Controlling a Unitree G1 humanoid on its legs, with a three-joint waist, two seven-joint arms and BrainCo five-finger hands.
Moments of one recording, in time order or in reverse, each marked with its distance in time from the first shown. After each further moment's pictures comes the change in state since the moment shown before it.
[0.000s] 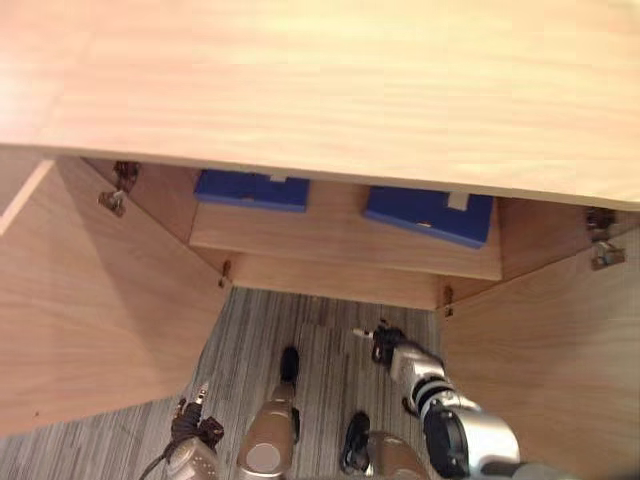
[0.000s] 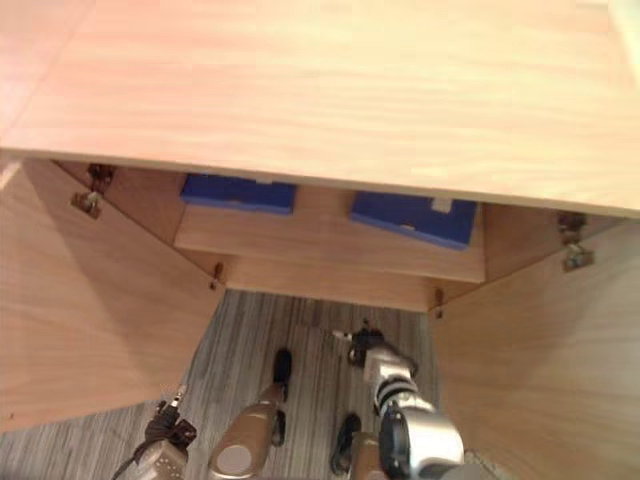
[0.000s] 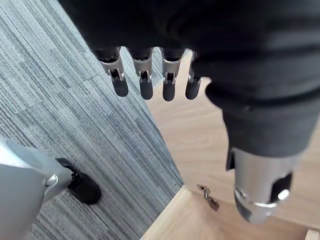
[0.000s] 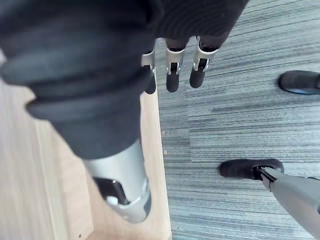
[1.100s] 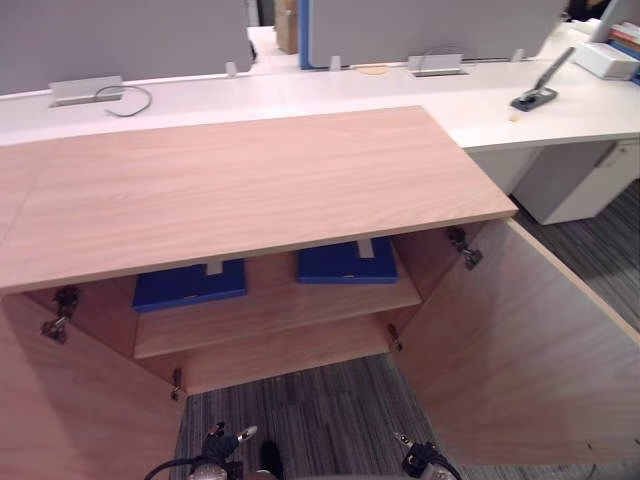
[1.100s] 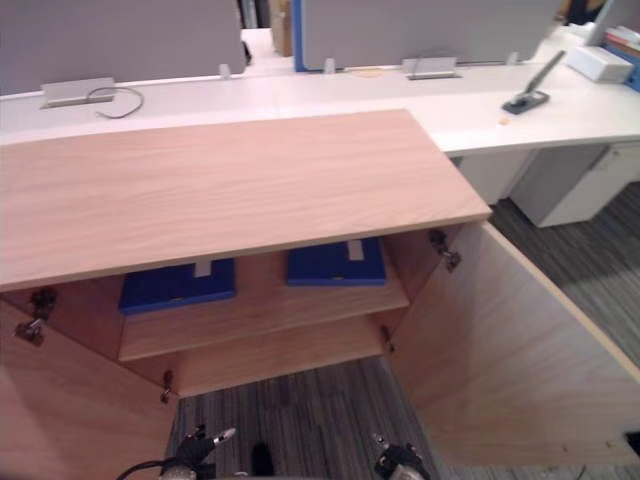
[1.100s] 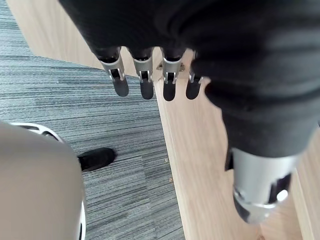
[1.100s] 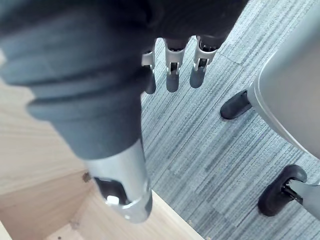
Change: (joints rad) left arm 0.032 0.116 -0.438 0.247 0.354 -0.032 0.021; right arm 0.404 -0.005 -0.153 0.049 0.204 -0.144 -0.071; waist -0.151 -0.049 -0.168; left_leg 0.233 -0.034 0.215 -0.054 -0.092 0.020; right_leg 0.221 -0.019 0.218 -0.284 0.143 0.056
